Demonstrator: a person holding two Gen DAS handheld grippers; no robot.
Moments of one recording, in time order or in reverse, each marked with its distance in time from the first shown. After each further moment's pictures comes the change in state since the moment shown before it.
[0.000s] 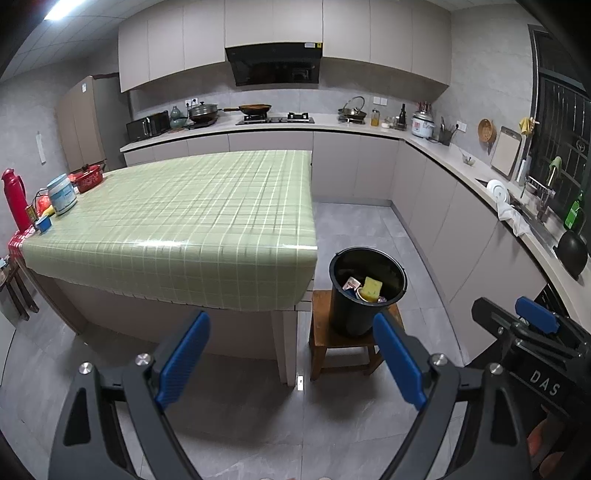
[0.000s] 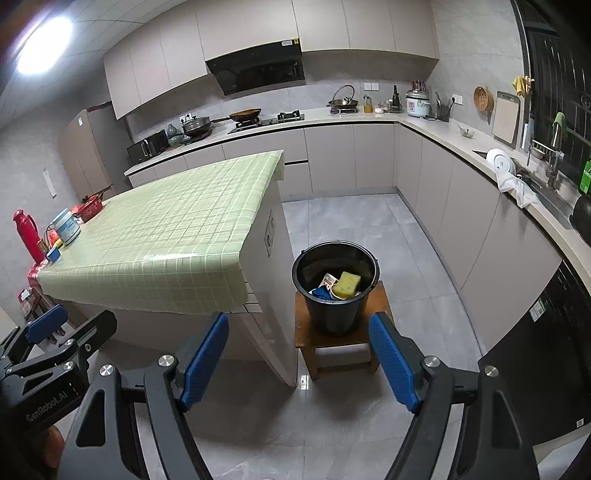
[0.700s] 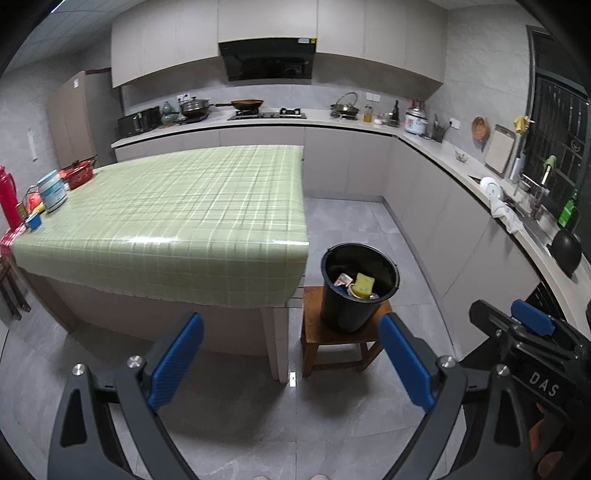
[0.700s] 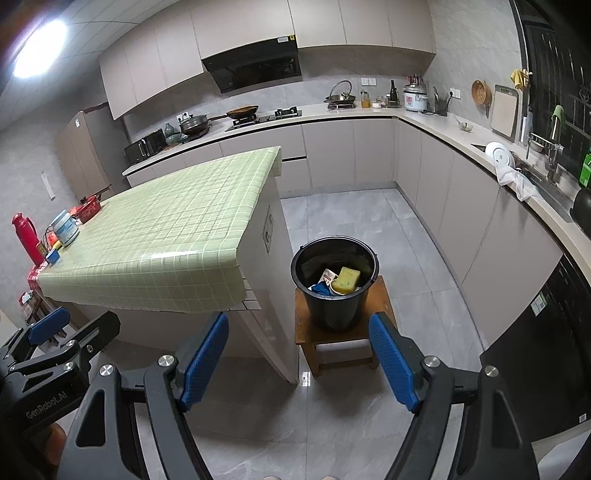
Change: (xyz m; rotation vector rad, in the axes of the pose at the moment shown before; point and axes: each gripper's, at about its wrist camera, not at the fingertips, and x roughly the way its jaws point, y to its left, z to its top) left arm 0.007 -0.005 0.000 0.005 0.015 -0.044; right arm 0.007 -0.003 0.001 0.018 0.017 -0.004
